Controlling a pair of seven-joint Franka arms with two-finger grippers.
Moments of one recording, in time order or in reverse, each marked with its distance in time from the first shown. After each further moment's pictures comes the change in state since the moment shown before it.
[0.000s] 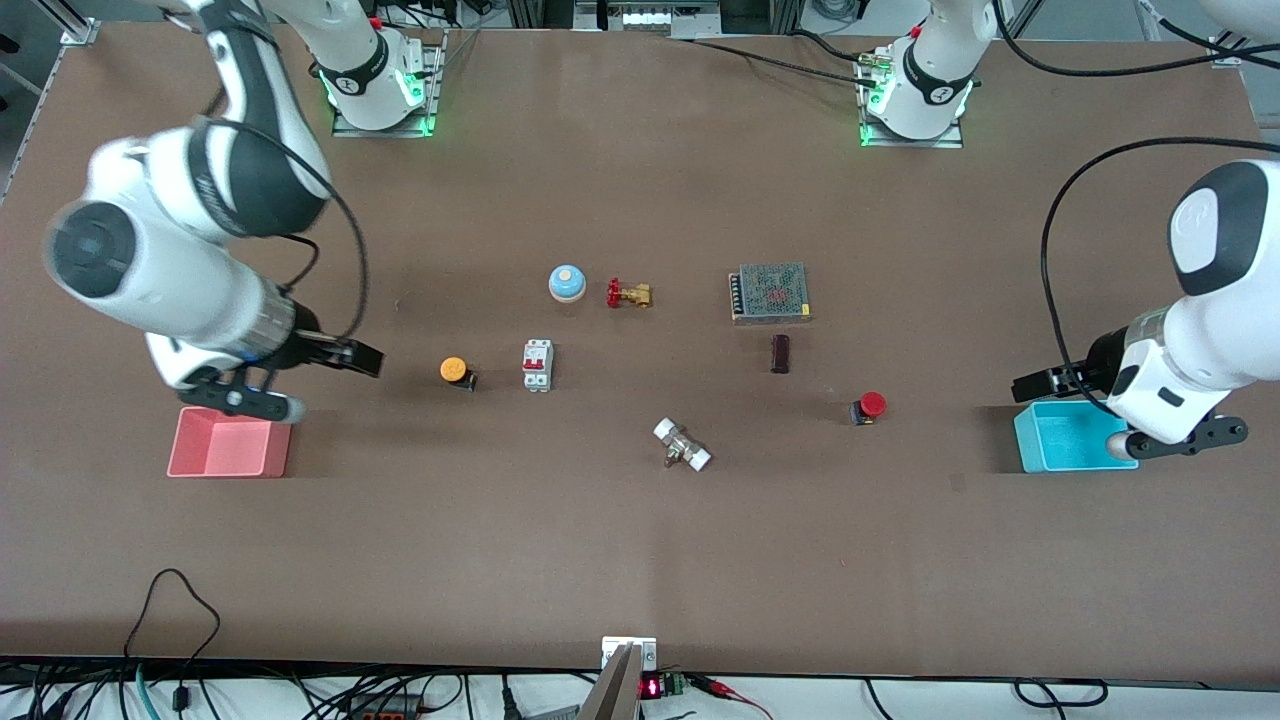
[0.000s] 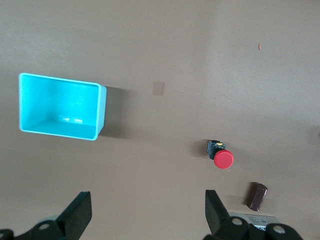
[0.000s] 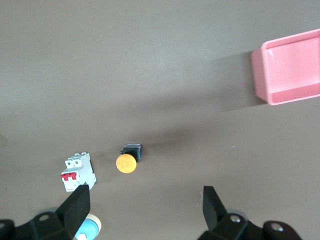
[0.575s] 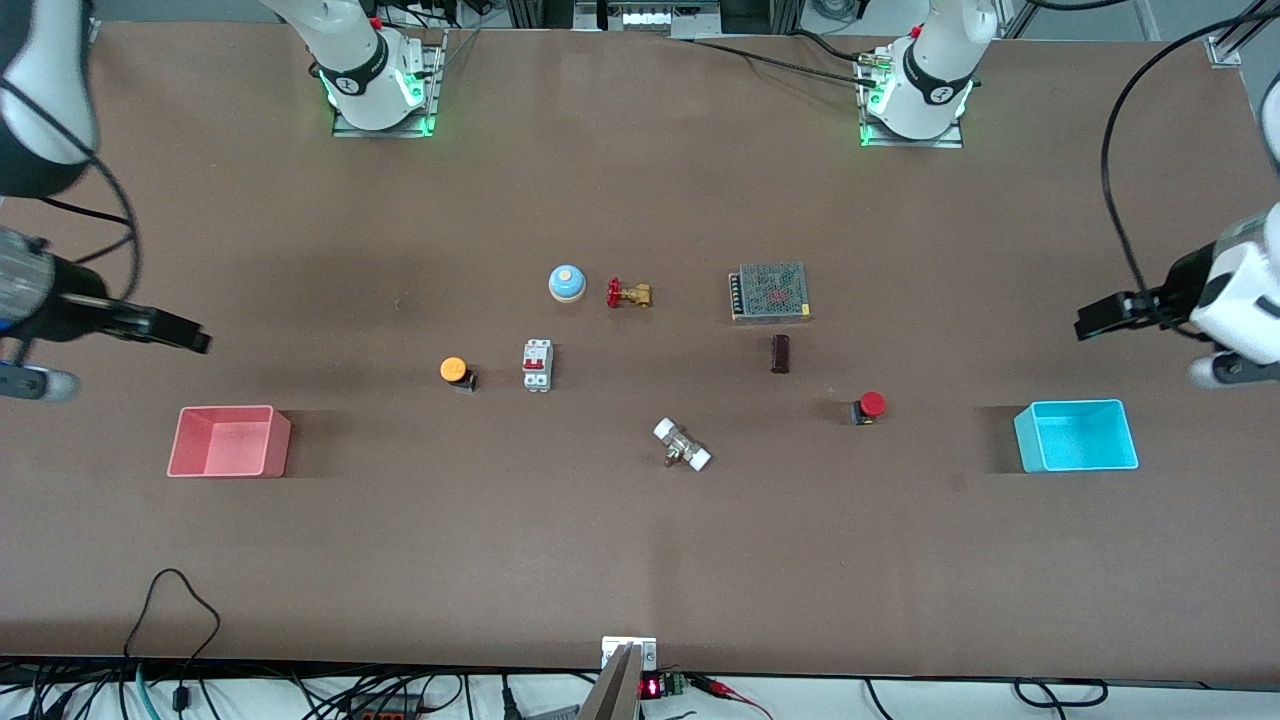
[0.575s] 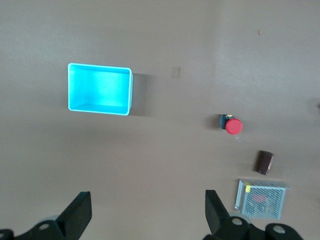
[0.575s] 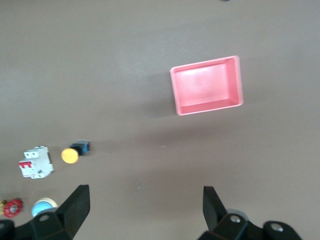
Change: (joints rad) left arm -0.237 -0.183 0.340 -0.005 -0.098 -0.165 0.163; right arm -0.183 -0.037 -0.077 0.170 -0.026 -0.223 -0.300
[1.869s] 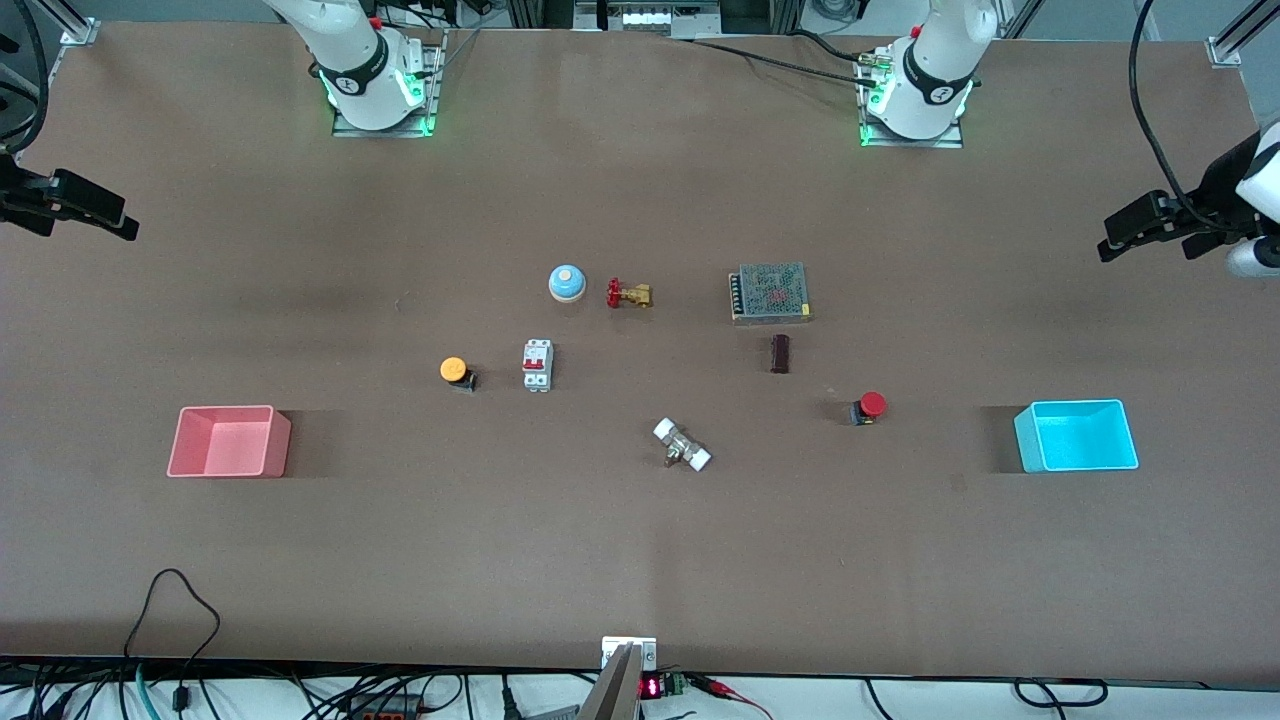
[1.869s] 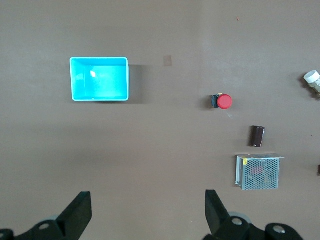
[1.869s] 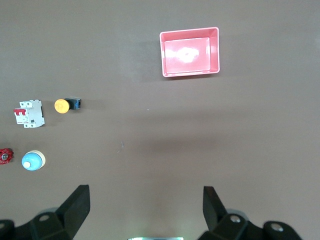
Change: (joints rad) left arm 0.065 -0.225 -0.045 -0.196 -0.011 0.034 0.119; right arm -0.090 -0.260 0.090 -0.183 -0.059 -0.089 -0.075
